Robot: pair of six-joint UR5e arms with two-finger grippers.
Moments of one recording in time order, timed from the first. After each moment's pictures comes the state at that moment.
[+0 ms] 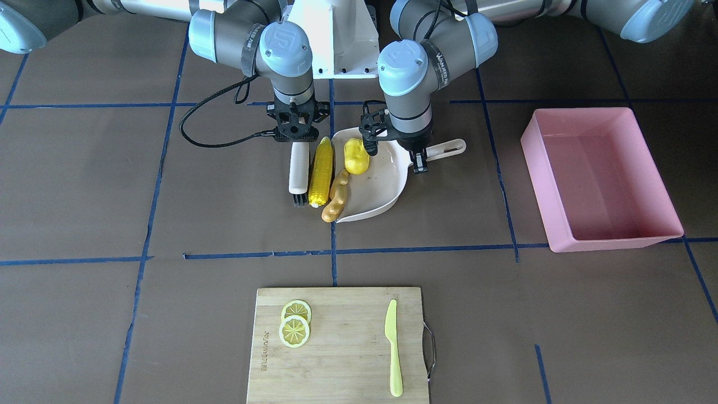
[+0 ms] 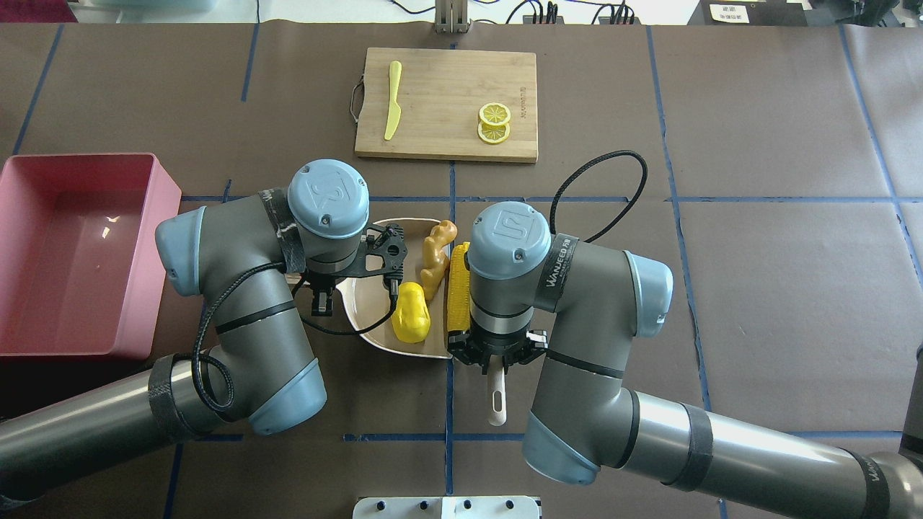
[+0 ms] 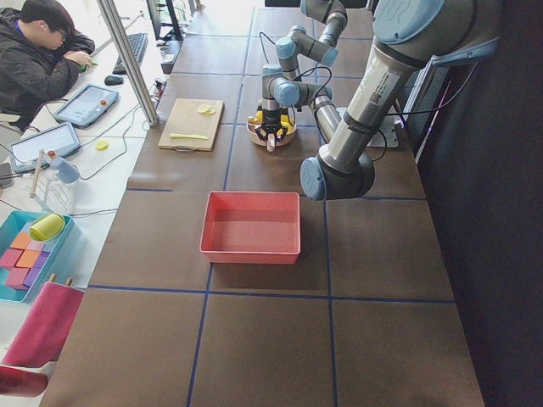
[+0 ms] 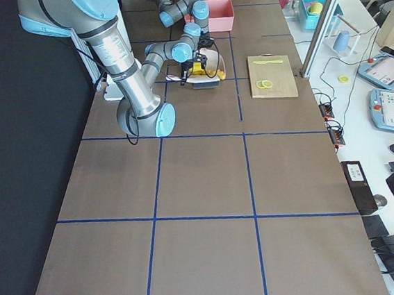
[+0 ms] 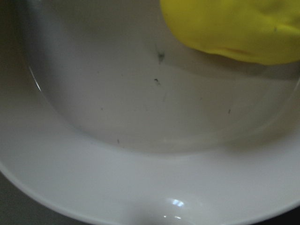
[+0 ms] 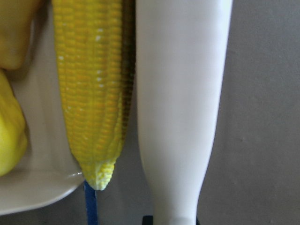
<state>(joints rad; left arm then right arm) -0.52 -2.24 -1.69 -1.28 -1.80 0.41 0.41 -0.88 1.67 -1.73 2.08 1.25</state>
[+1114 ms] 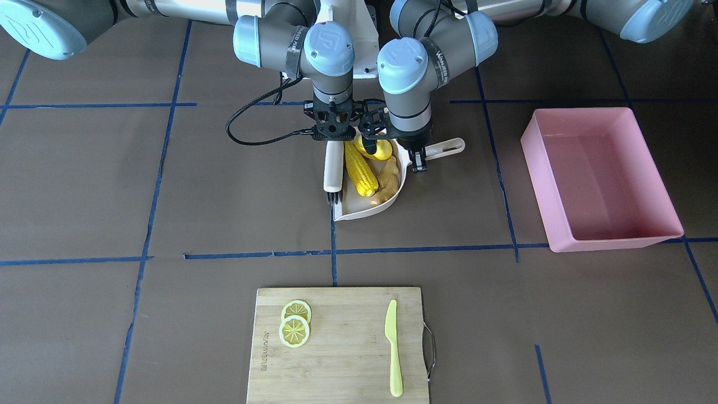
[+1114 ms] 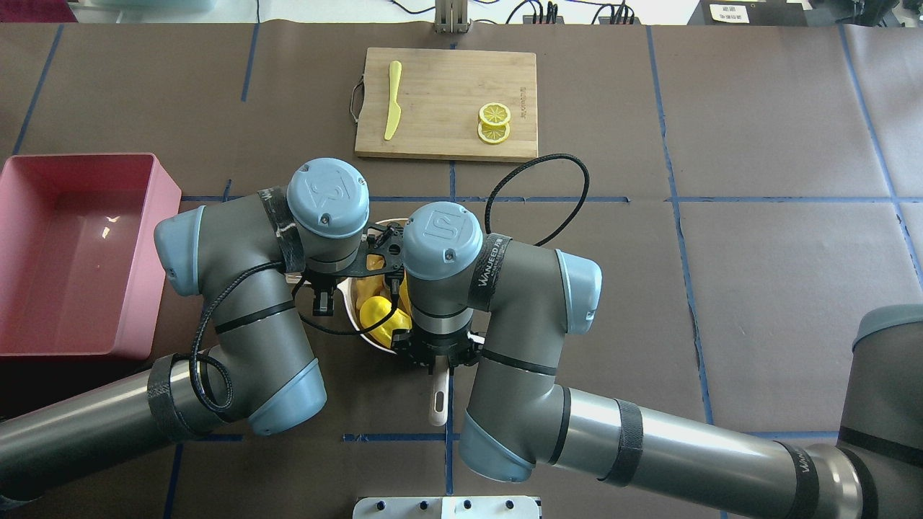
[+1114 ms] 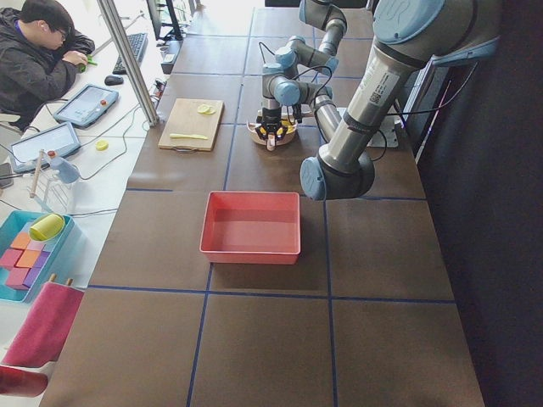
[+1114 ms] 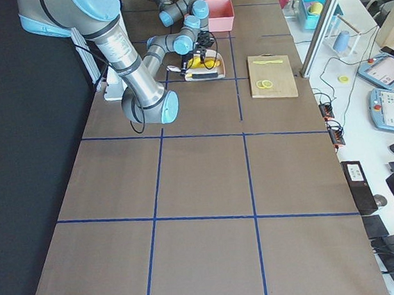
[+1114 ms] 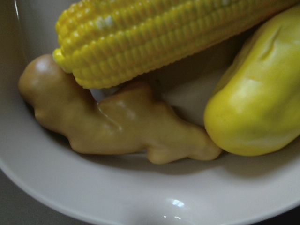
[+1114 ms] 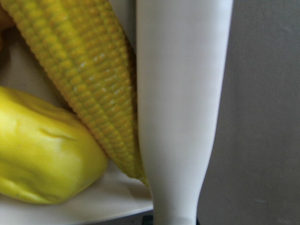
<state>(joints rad) -0.52 -2.24 -1.69 -1.28 -1.80 0.41 0.39 -0.75 1.54 -1.67 2.08 1.32</state>
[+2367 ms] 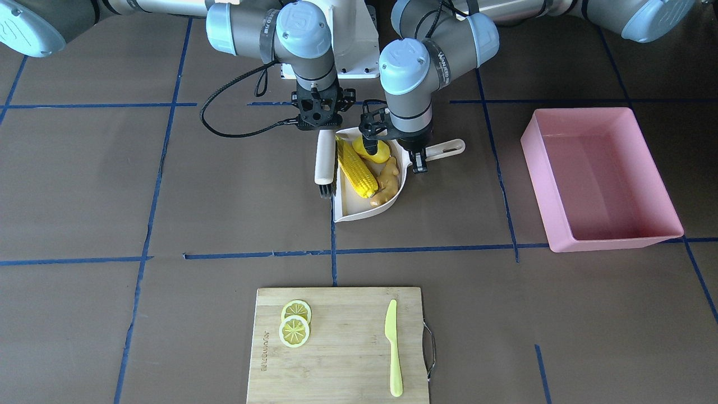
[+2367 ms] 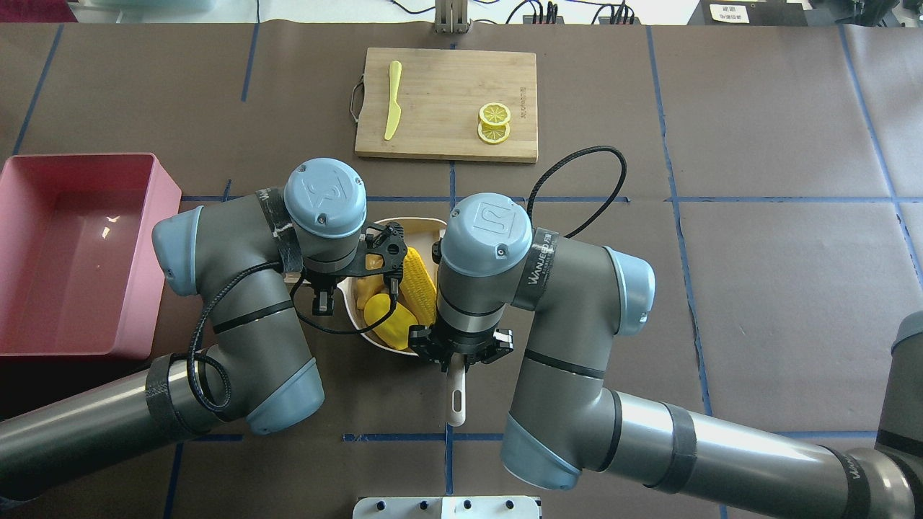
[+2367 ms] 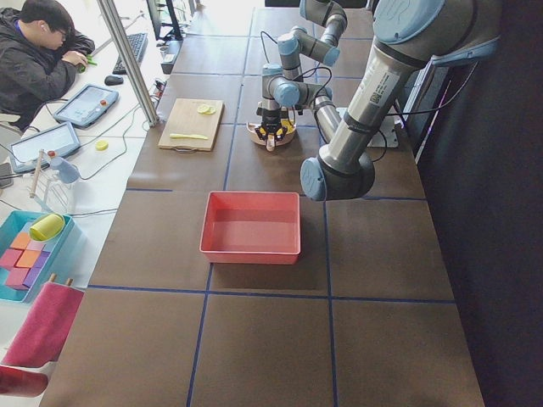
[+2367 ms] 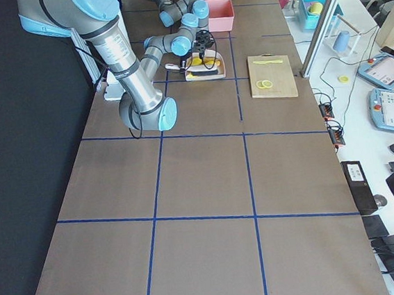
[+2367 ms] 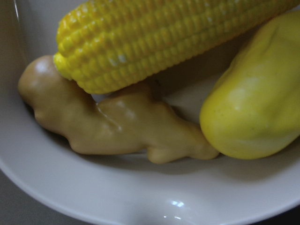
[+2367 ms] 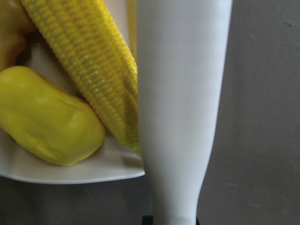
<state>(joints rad) -0.53 -2.23 -1.69 -1.31 -1.81 0.41 0.42 -0.85 1.71 -1.65 2.10 1.31</state>
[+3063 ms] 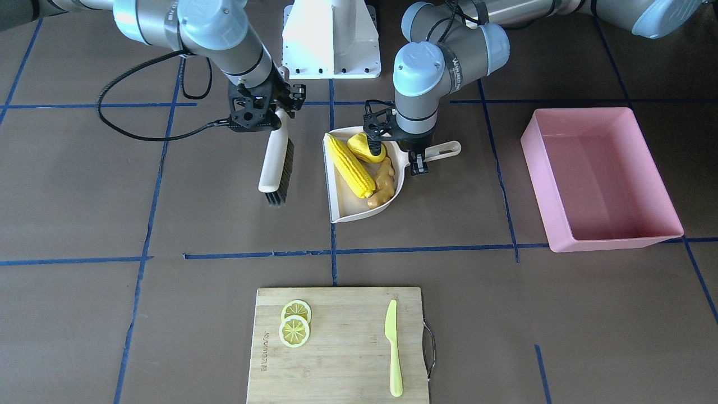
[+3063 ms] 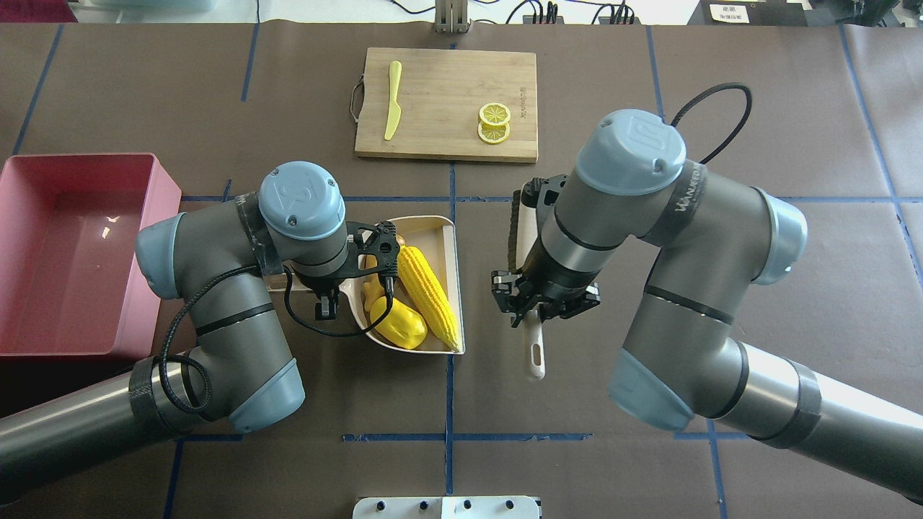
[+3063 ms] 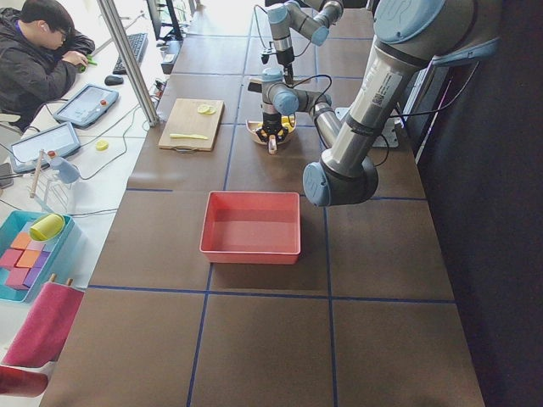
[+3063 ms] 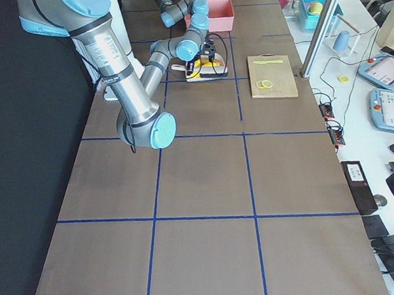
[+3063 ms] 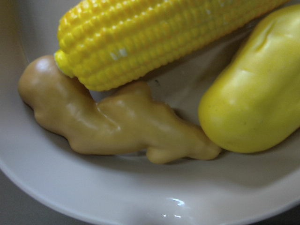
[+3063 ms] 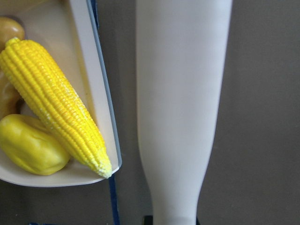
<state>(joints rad) -0.53 -2.17 -1.69 -1.47 -1.88 0.33 0.60 -1.04 1.90 -1.66 2.24 1.20</state>
